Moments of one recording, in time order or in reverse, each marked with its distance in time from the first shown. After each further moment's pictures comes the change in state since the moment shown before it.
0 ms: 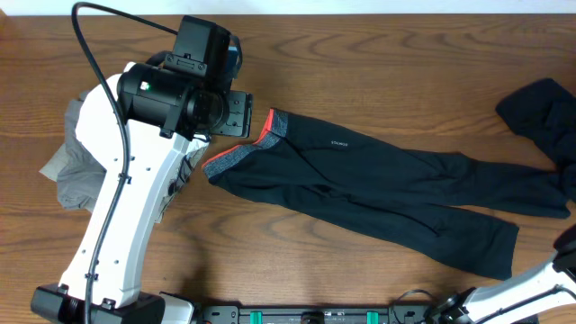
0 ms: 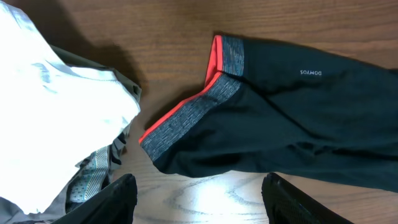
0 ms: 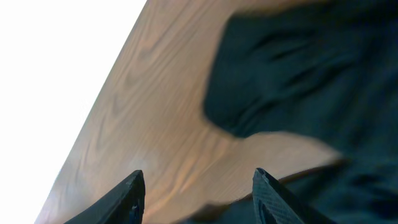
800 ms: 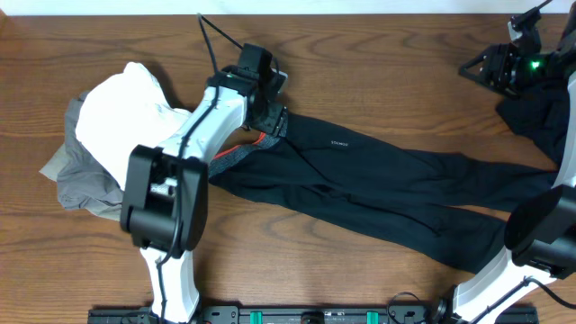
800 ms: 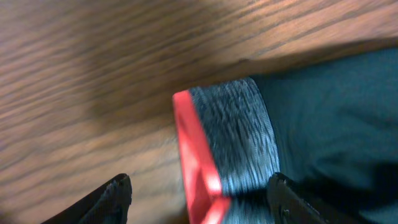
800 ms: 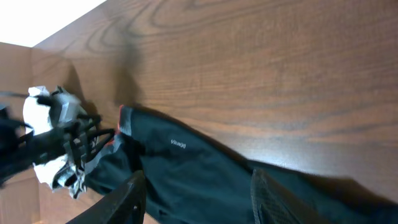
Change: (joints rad) left arm 0.000 0.487 -0.261 0.662 0.116 0.290; right arm 0.501 -0.068 0.000 -0.192 -0.045 -0.211
